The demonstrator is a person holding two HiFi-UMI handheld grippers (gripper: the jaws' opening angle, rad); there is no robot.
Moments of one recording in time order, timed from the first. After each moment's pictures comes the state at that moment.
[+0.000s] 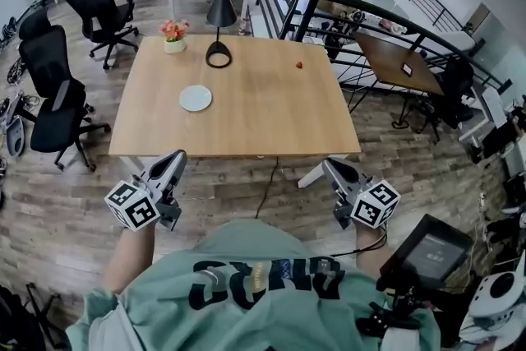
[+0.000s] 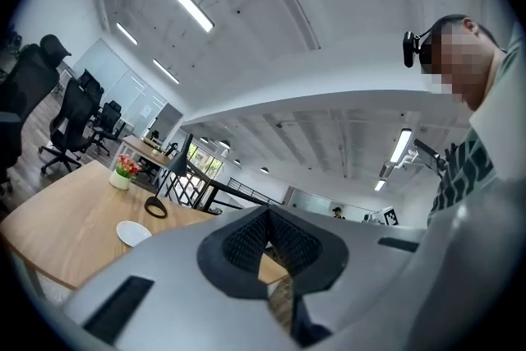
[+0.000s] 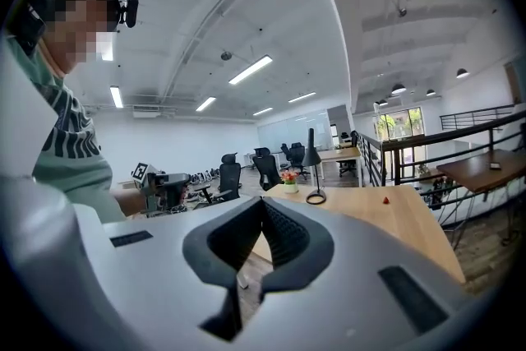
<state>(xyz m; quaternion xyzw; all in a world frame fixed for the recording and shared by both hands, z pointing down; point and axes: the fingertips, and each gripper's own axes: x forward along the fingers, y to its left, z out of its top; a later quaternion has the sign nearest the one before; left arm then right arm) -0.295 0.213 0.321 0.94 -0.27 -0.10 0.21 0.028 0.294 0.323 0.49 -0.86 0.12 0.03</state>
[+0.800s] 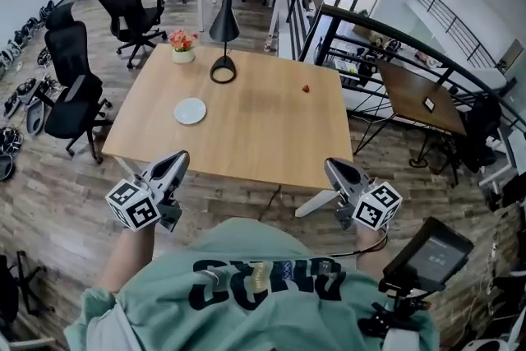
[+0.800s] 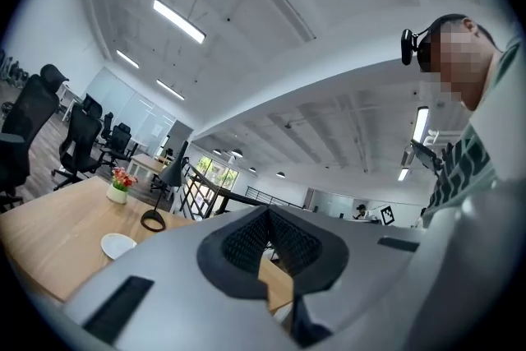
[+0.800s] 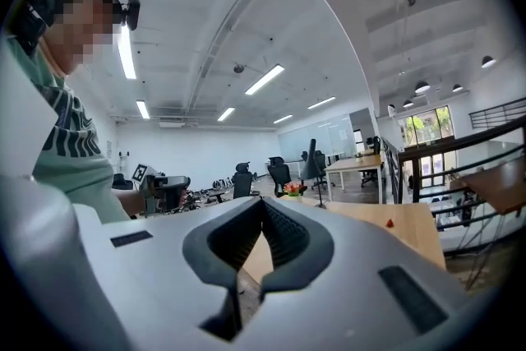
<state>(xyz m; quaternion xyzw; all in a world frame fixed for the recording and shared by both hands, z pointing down) -0.172 0.178 0.308 0.92 -0.35 -0.10 0.17 0.158 0.196 0.321 0.41 -0.91 0.10 0.01</state>
